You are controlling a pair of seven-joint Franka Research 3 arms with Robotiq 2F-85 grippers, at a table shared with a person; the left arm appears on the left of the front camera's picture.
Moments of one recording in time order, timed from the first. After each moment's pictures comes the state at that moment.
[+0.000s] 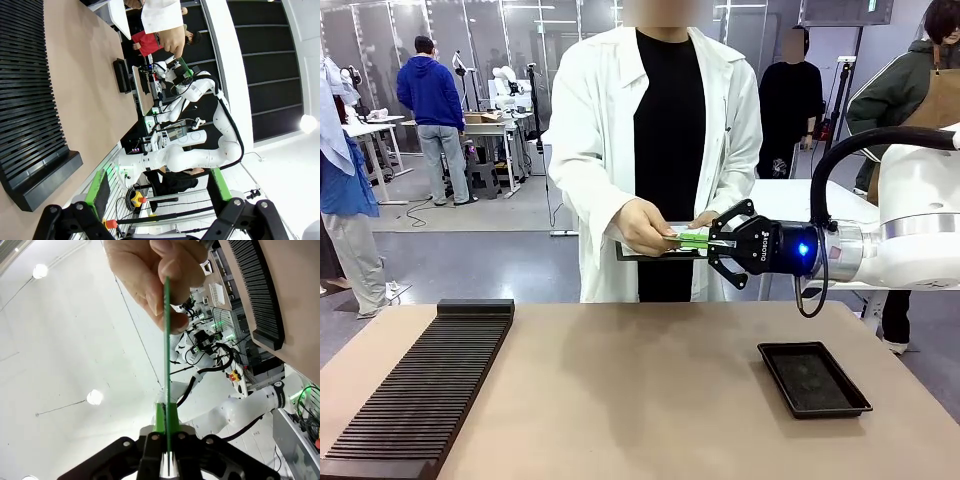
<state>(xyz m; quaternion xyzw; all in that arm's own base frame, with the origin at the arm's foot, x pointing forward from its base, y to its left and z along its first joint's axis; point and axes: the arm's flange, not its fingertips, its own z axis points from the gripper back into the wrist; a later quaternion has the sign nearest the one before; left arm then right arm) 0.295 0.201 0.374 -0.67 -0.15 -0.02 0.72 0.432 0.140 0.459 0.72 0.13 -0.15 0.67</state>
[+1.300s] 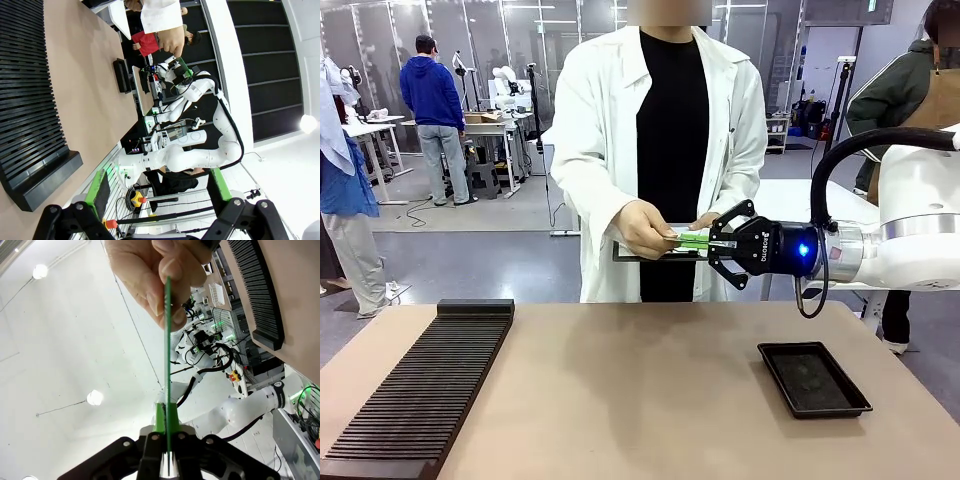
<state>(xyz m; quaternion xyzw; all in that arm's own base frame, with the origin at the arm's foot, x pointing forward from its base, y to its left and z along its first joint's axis) 0.295 0.201 0.374 -0.67 -0.15 -0.02 0.72 0.432 0.140 0.458 0.72 0.13 -0.15 0.67</state>
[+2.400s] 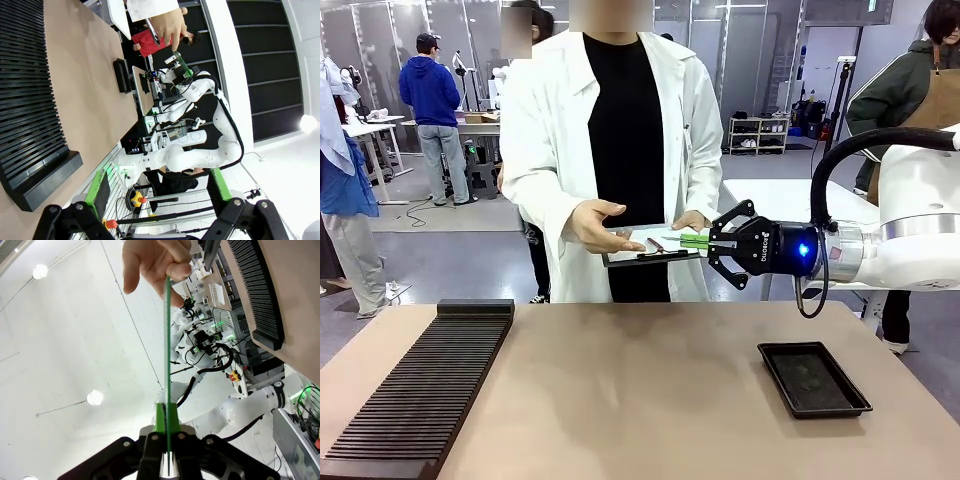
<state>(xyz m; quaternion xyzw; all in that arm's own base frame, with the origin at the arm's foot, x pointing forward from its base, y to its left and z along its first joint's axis) 0.295 0.201 0.374 -0.67 -0.15 -0.02 0.72 0.432 0.140 0.458 0.72 0.13 -0.15 0.67</state>
